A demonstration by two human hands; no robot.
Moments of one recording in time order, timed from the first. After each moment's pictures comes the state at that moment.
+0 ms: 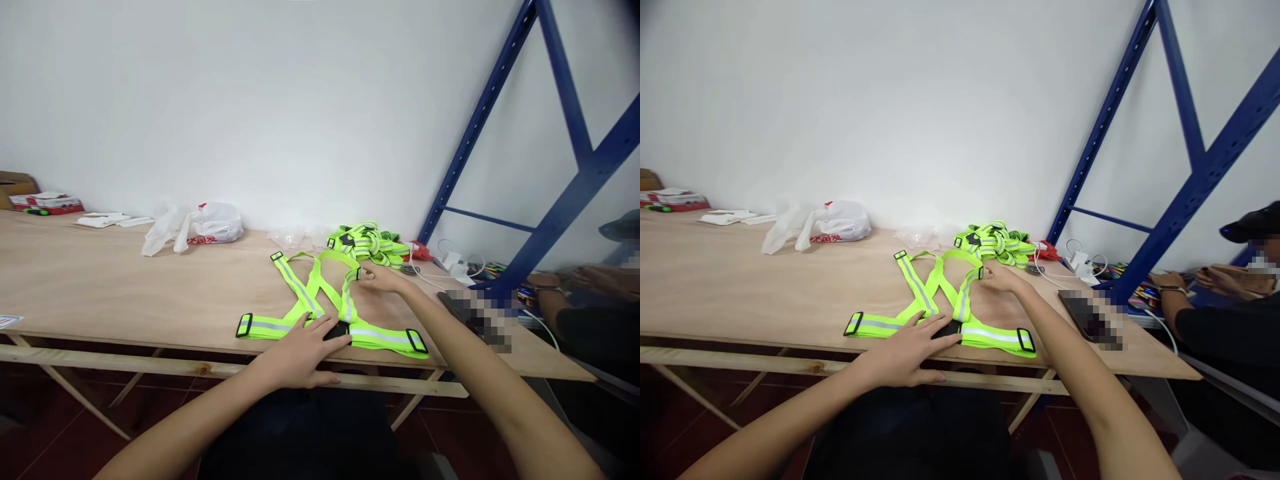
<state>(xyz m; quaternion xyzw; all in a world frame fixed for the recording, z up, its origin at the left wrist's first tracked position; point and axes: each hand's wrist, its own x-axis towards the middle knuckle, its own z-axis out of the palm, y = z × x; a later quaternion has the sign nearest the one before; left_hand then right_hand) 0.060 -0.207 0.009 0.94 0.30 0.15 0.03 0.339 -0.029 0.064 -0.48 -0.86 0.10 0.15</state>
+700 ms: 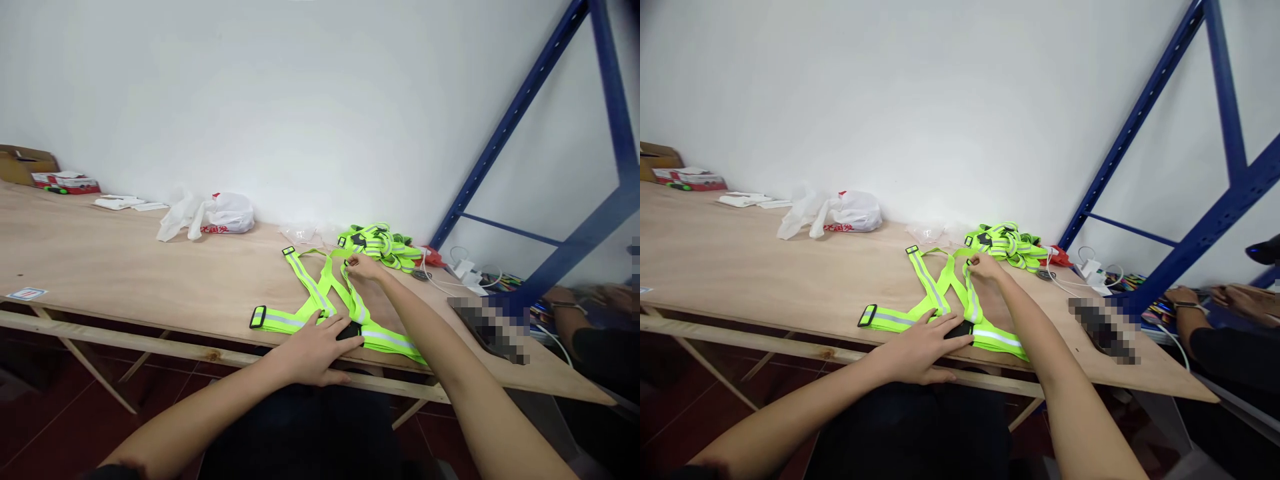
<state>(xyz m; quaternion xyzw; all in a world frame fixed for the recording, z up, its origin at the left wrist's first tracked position) 0.062 -0.210 0.014 0.94 0.30 0.15 0.02 0.274 0.028 0.051 -0.53 -0.83 0.08 0.14</state>
